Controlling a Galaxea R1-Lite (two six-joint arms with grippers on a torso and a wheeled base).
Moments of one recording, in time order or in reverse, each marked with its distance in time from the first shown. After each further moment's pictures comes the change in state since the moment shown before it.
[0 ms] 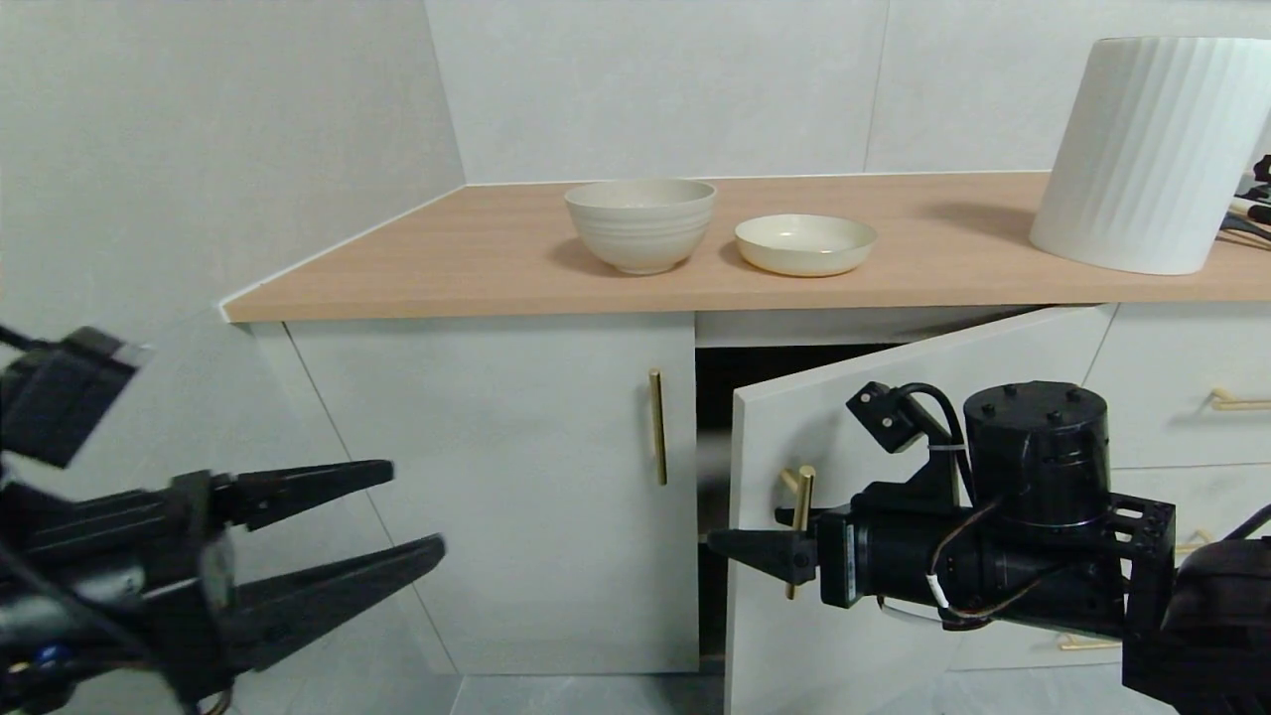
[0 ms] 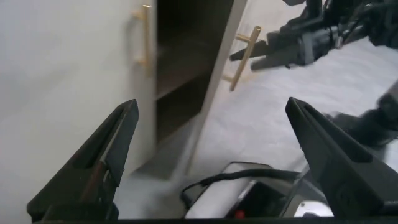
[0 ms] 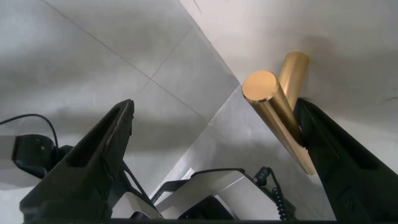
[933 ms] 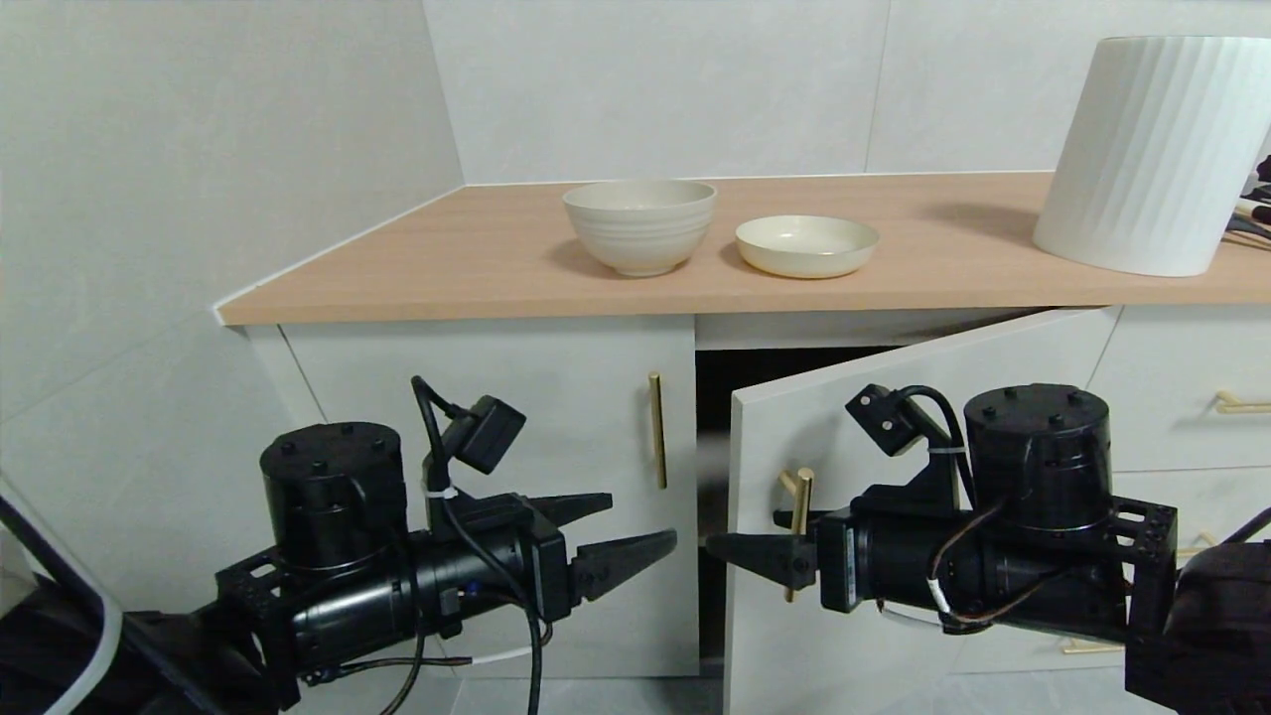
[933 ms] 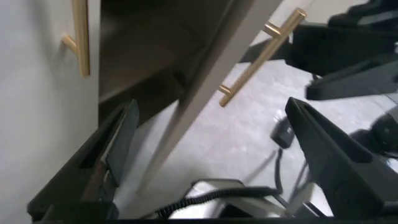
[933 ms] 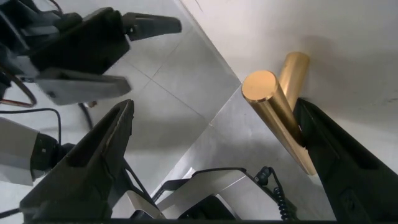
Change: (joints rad) left arm -0.270 0.629 0.090 -0.731 0.144 -0.254; right arm 0.001 0.000 0.006 -0.001 0.000 -0.001
